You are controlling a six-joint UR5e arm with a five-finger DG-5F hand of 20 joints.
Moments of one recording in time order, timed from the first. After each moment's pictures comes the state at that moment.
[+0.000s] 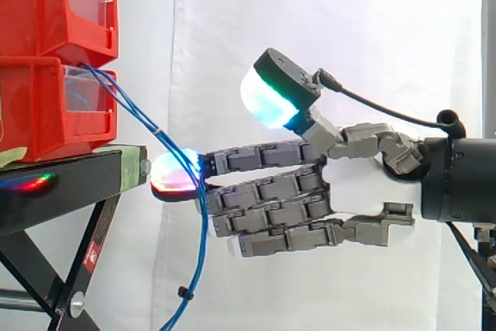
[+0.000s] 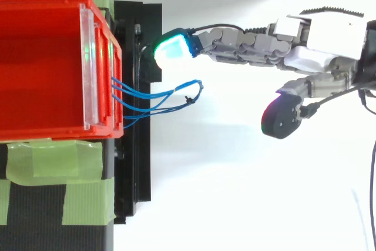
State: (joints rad) arm 0.14 -2.00 -1.90 -2.36 -1.27 -0.11
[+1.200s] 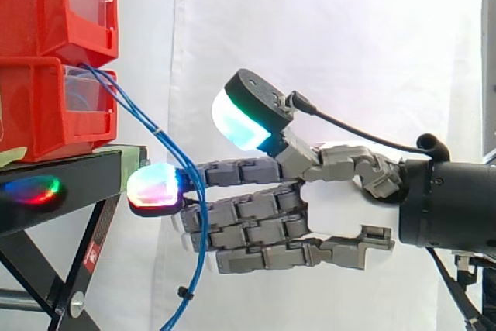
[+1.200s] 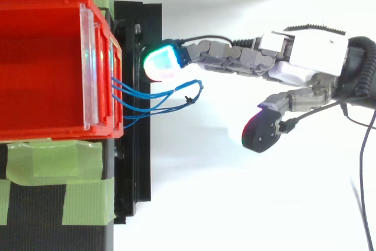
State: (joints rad) arm 0.18 -2.06 -1.88 -2.29 -1.21 -0.14
